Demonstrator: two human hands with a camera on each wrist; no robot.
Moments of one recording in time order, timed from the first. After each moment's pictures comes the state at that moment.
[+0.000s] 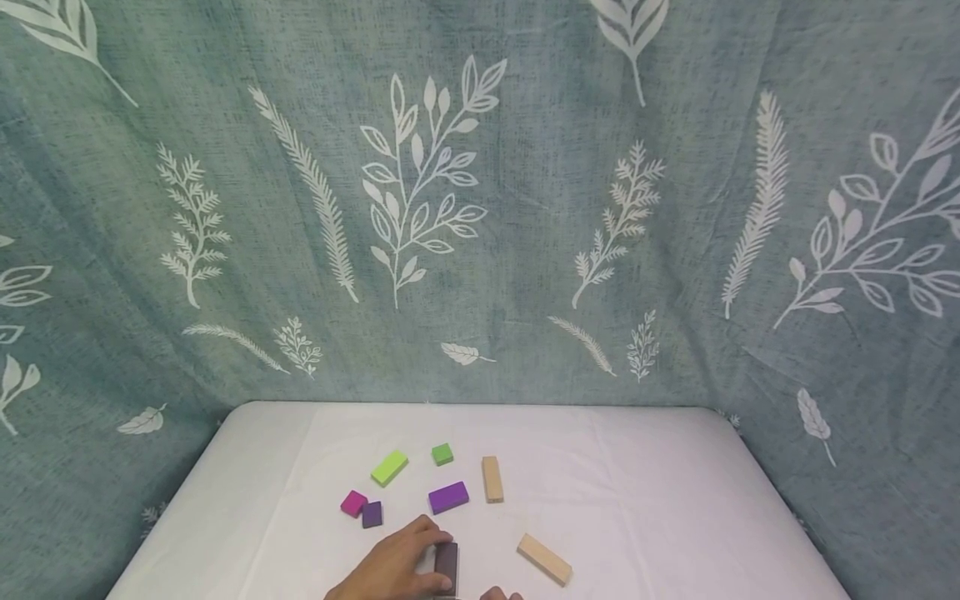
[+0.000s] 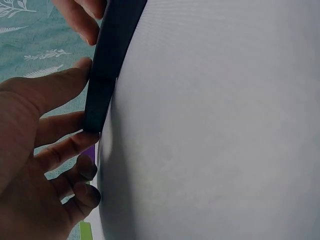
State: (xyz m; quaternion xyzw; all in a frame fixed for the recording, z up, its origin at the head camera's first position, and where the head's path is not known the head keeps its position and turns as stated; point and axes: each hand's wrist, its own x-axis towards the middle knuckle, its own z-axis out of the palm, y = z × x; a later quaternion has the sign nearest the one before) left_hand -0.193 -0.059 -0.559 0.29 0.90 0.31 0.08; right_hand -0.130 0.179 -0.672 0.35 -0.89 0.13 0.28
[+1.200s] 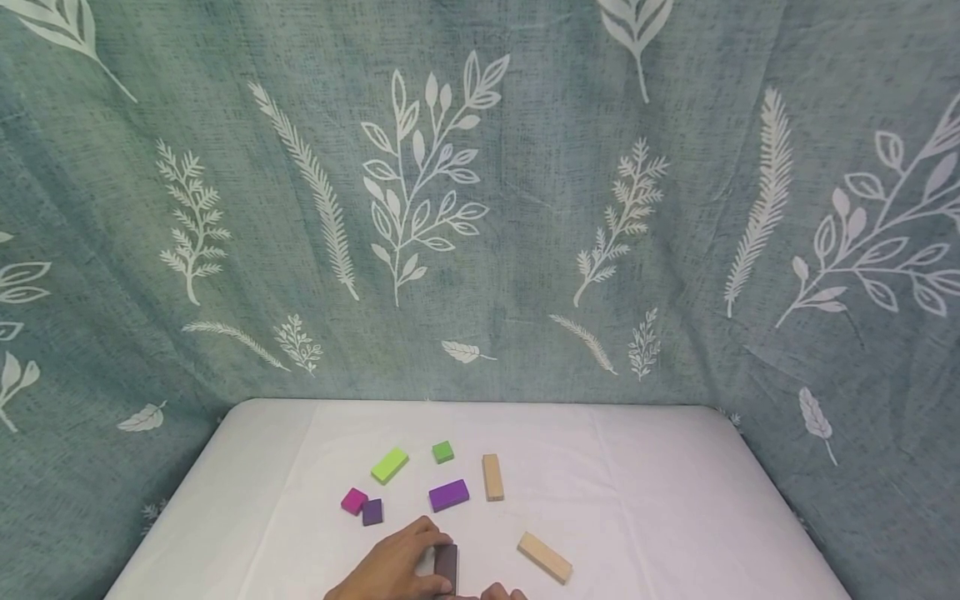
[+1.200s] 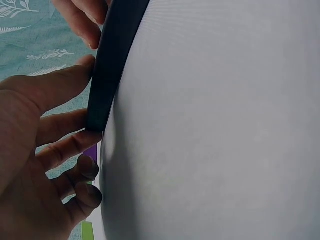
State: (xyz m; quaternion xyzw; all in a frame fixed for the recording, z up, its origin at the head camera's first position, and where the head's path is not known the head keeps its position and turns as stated) left_hand -0.190 -0.062 -0.560 0.30 0.90 0.30 0.06; right_hand -0.130 0.191 -0.680 0.34 -0.91 0.17 0.16
